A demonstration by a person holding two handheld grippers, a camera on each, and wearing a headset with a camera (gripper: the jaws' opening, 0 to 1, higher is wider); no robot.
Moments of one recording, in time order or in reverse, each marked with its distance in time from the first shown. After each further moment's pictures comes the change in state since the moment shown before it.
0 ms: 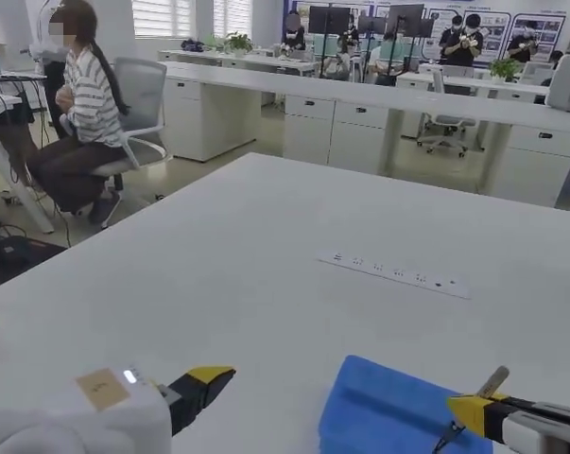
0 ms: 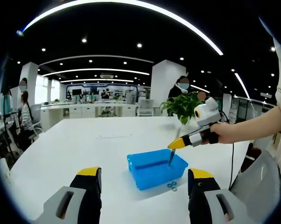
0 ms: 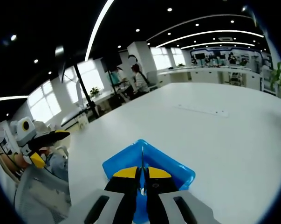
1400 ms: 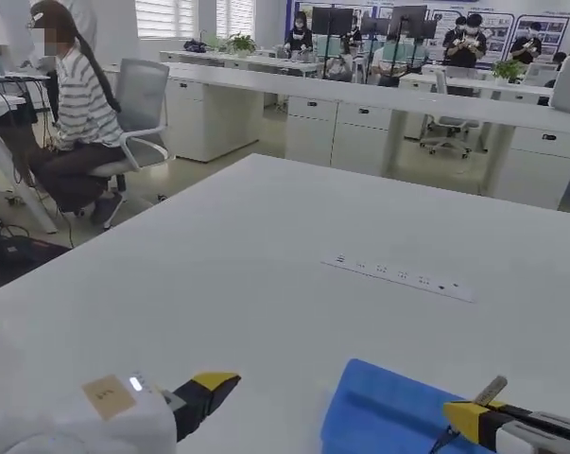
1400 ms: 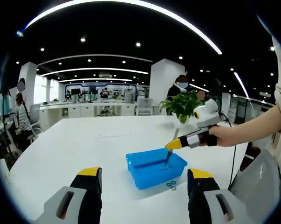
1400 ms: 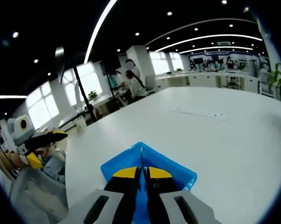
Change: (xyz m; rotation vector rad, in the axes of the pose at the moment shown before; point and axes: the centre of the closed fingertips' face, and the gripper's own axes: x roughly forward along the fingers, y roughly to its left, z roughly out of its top) left arm 0.001 -0.002 -0.002 0.007 0.010 -0.009; right arm -0.005 -0.003 0.004 -0.002 -0.075 -0.015
